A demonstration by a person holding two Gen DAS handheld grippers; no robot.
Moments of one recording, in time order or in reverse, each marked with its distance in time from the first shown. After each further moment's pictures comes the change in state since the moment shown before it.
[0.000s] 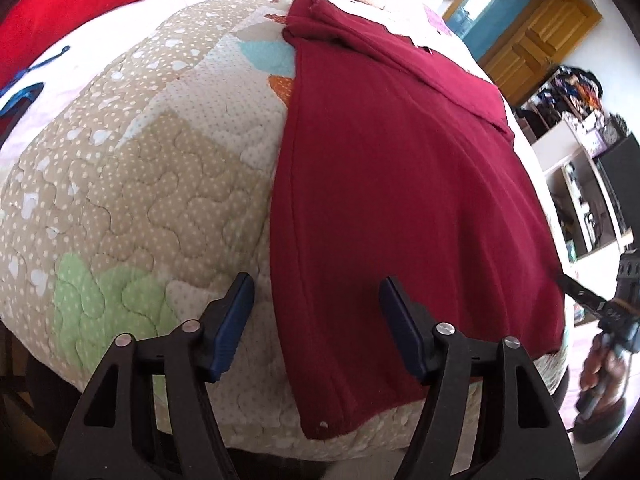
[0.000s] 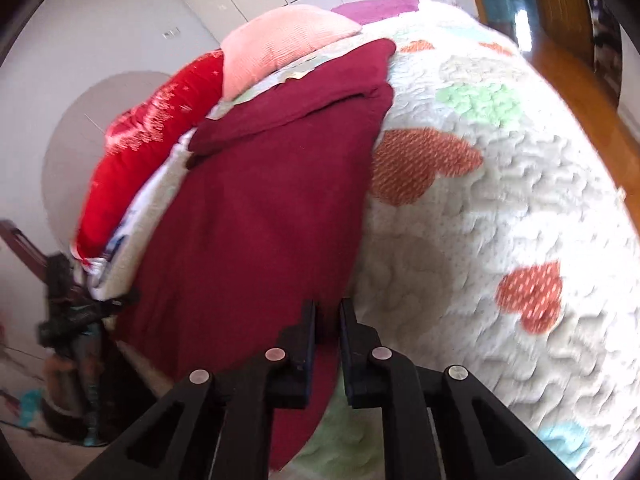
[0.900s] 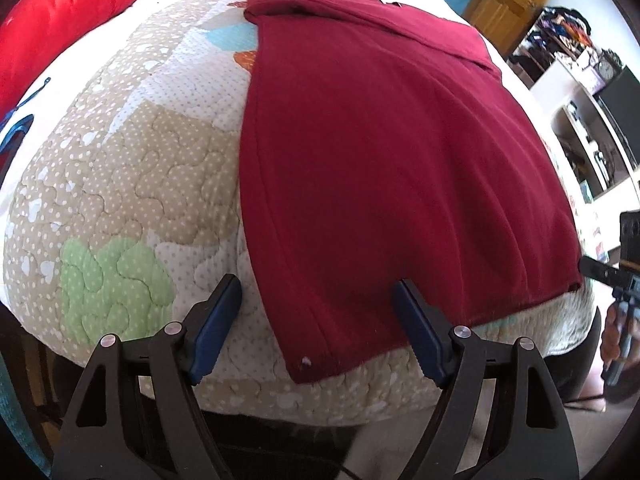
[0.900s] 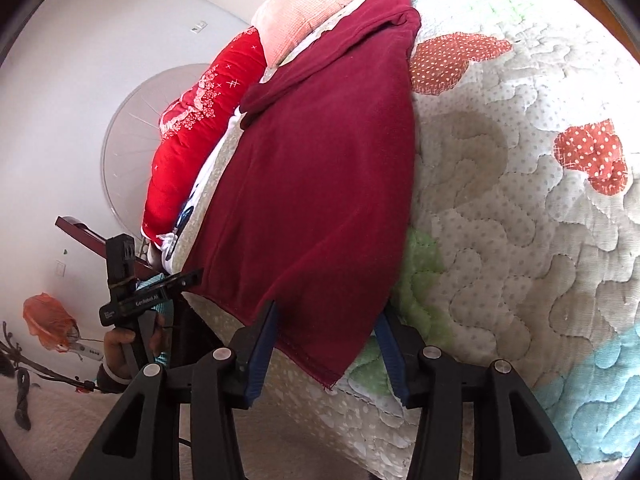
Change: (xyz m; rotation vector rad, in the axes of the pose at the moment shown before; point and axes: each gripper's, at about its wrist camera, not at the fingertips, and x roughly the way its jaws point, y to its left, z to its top) left arm -0.002 -0.019 -0.021 0.159 0.089 0.070; right arm 0.014 -0.001 -0.047 0.077 0.113 0.276
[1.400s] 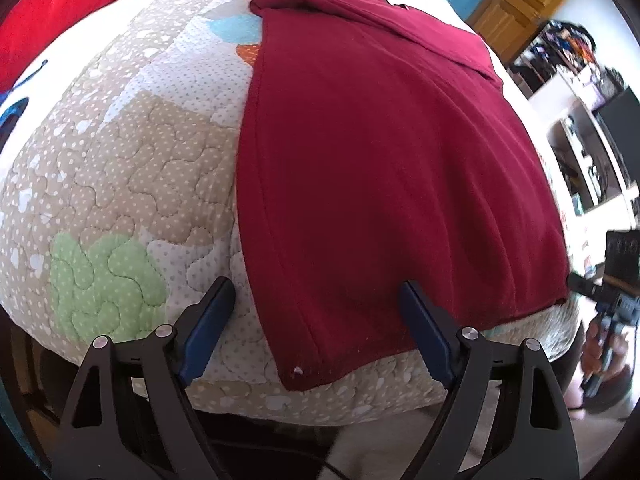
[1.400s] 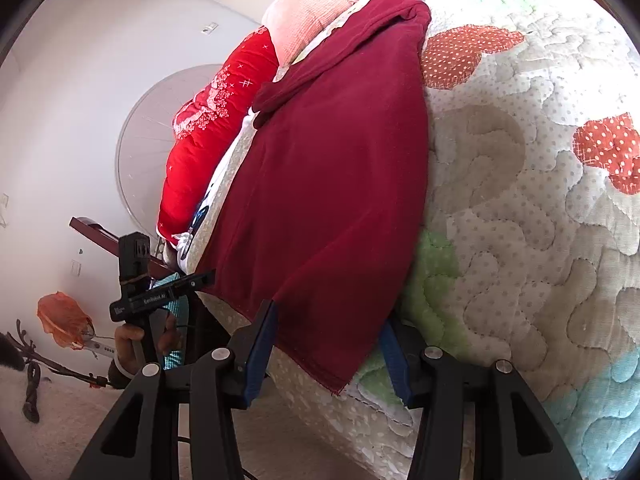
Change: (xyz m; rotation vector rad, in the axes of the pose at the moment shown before) left arm -0.001 0.008 0.008 -0.082 0.012 -0.055; right arm 0.004 -0.007 0.004 -0.003 0.006 0.070
